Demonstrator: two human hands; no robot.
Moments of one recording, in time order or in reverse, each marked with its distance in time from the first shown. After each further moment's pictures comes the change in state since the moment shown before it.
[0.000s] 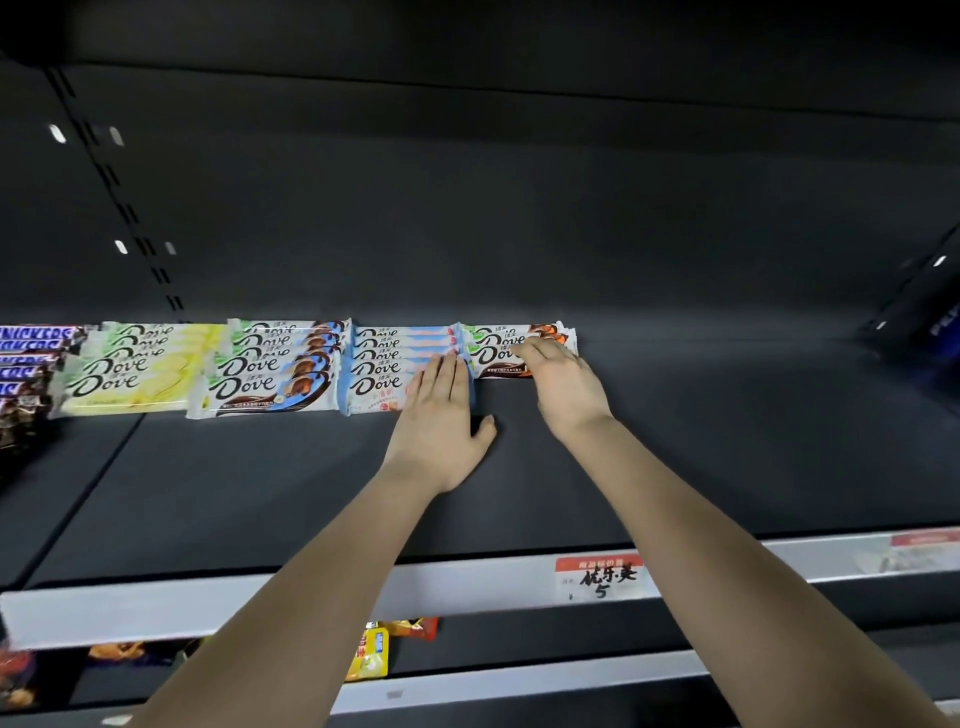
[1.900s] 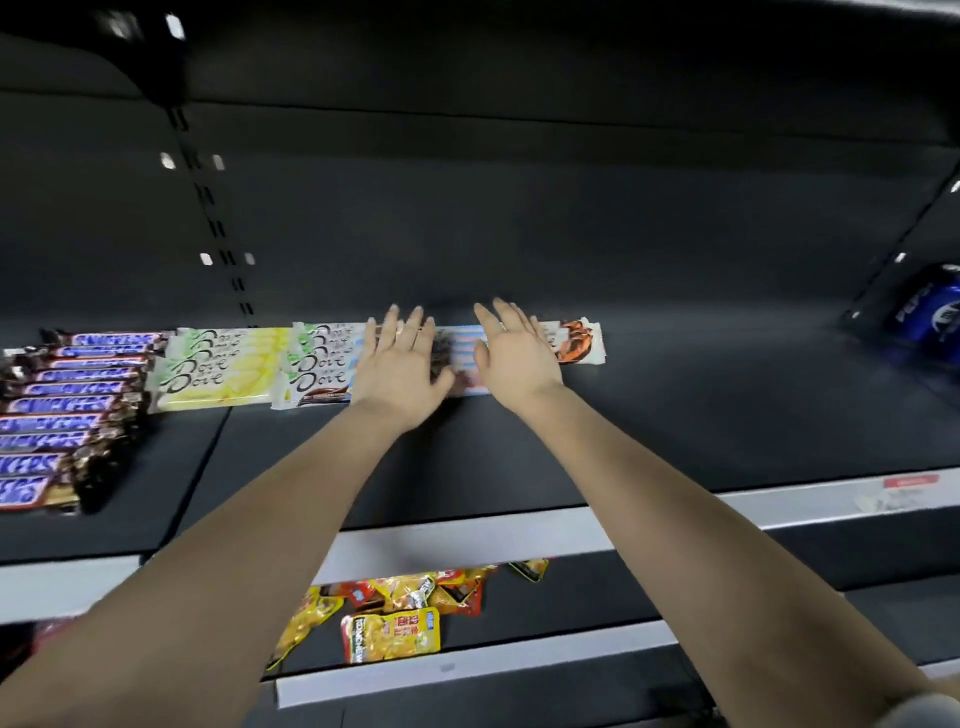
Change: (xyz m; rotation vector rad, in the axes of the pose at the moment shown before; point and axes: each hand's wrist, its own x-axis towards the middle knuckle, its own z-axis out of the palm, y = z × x) left_hand -0.009 -0.085 -0.069 0.213 0.027 -0.024; right_hand 0.016 -0.119 -0.008 0.012 0.039 0.089
